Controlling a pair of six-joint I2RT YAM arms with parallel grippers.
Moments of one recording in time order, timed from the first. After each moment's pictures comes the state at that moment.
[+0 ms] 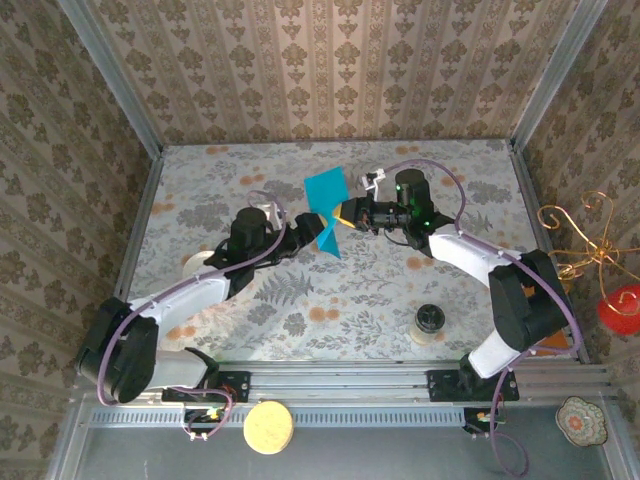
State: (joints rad) left arm -0.60 1.31 0.68 0.32 0.44 -1.06; right arm 0.39 1.59 0.98 0.28 -0.84 1.01
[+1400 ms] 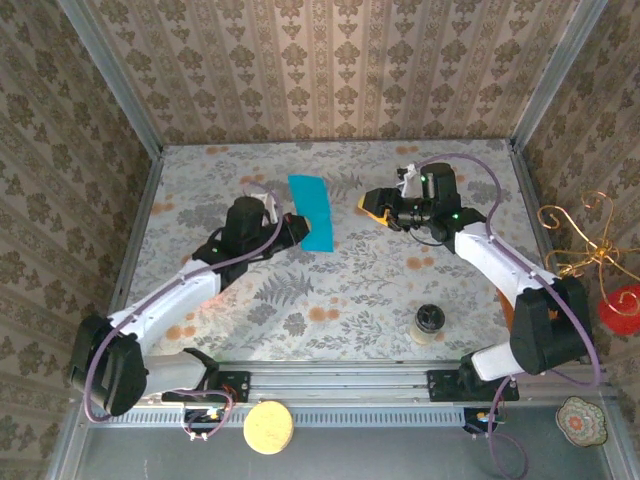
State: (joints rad) left arm -0.61 1.22 0.88 -0.15 0.25 -0.77; right arm 0.27 1.43 1.03 -0.18 -0.63 0.77
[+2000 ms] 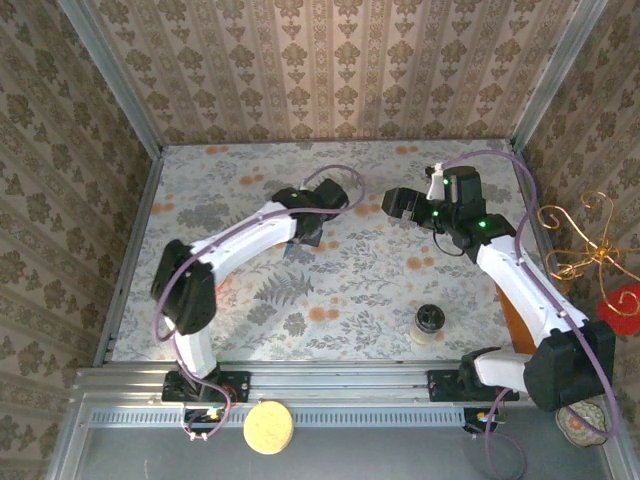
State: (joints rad) left arm -0.84 1.86 1.57 -1.05 -0.52 -0.44; right arm 0.21 1.24 1.03 -0.40 -0.32 0.52
